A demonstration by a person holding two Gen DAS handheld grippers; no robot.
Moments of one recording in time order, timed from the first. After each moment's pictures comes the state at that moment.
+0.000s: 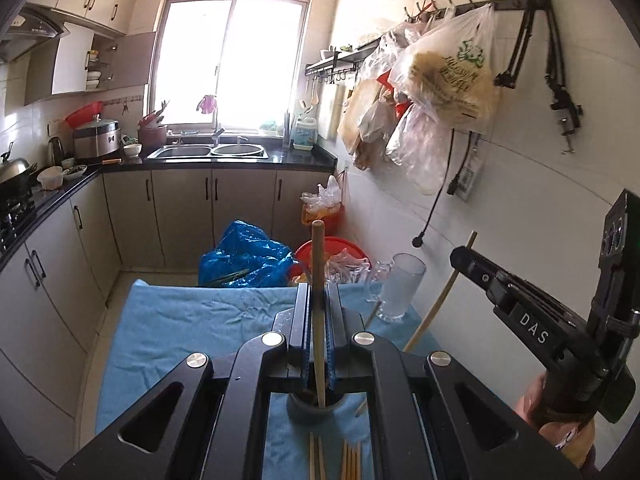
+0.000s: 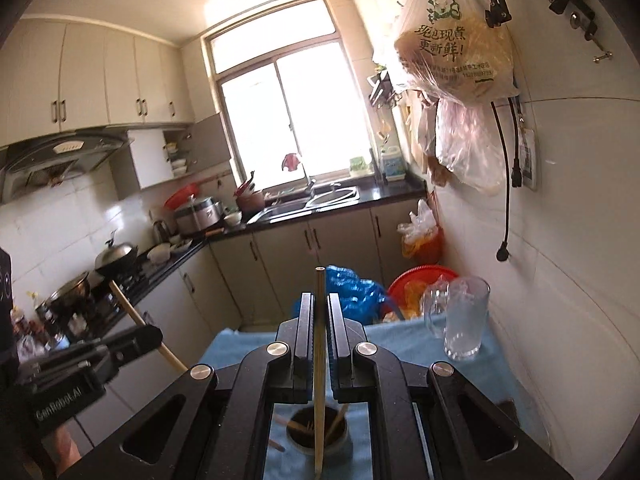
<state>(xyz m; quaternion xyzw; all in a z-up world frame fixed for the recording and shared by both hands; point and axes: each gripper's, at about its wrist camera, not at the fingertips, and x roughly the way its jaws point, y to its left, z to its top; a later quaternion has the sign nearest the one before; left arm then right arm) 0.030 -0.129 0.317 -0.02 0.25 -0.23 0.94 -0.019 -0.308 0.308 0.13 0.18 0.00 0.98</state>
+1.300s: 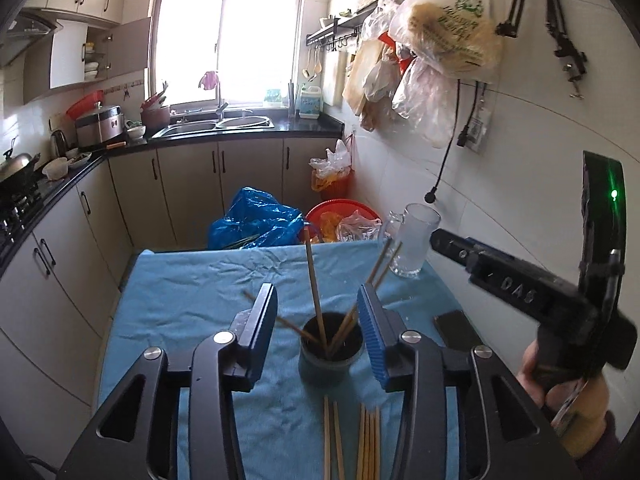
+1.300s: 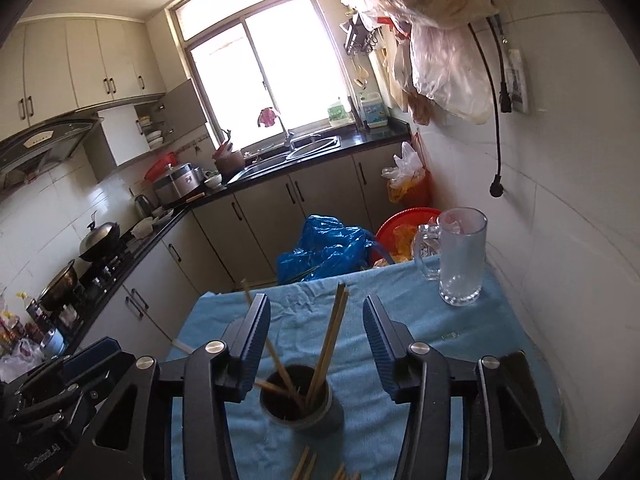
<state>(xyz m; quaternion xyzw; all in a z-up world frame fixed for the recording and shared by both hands) 0.004 -0.129 0.268 0.02 0.30 -0.21 0.93 -0.003 -0.333 0.246 0.17 0.26 0.00 0.95</state>
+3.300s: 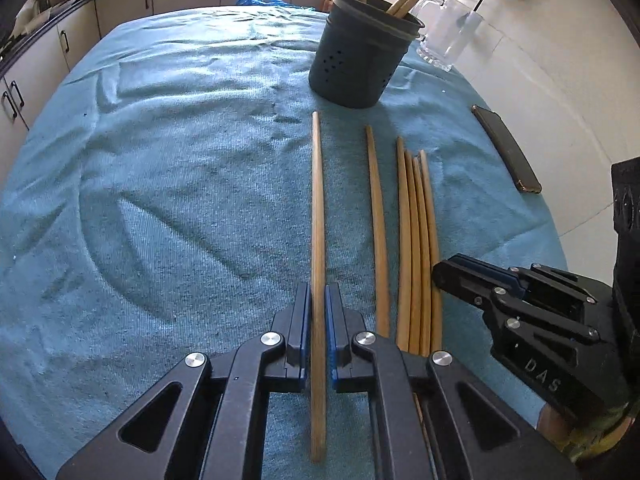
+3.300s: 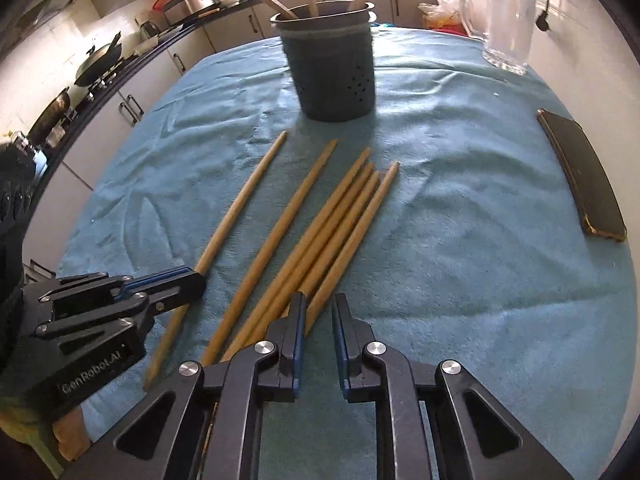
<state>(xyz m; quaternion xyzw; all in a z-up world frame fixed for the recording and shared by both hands) -0.053 -0.099 0.029 0.00 0.54 -0.21 0.81 -0.092 -0.250 0.034 0.09 0.53 0.07 0.84</state>
